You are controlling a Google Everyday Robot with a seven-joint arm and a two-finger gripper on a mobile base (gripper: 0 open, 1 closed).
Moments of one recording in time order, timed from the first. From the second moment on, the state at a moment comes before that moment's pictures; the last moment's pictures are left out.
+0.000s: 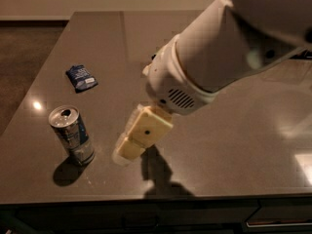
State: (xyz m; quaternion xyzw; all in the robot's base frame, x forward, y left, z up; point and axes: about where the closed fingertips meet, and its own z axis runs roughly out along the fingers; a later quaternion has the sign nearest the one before) arm 0.387 0.024 0.965 -0.59 0.73 0.16 0.29
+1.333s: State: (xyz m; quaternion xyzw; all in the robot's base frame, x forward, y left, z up) arm 0.391 0.144 0.928 -0.59 0.71 0.22 0.31
